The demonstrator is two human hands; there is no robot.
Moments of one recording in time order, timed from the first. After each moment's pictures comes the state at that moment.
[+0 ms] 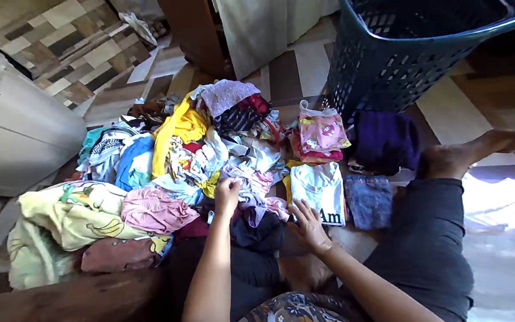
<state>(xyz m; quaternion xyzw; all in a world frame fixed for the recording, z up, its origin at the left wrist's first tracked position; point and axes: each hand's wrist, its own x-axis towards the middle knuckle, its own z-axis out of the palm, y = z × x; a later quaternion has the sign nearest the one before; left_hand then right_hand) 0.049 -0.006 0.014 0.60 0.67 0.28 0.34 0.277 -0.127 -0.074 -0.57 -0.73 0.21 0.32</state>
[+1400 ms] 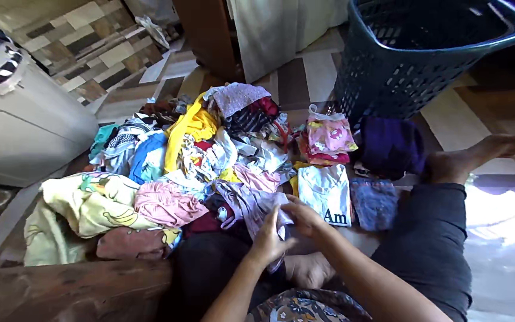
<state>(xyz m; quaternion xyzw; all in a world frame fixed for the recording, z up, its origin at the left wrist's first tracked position) 0.083 -0.126 -0.008 0.71 0.51 0.24 0.42 0.225 -0.086 0.002 -0.54 -0.18 0.71 0.42</state>
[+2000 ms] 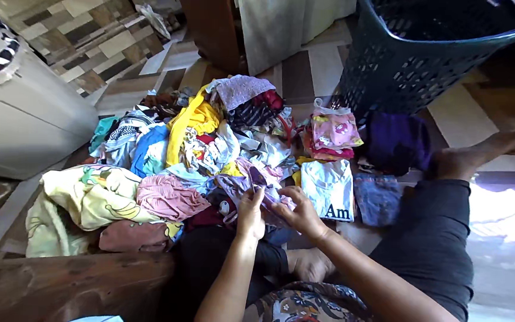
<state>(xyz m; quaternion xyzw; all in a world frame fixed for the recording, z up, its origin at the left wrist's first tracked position) 0.082 -0.092 0.047 0.24 0.50 0.55 0.62 0.219 -0.104 0.008 -0.52 -0.64 0.34 0.45</state>
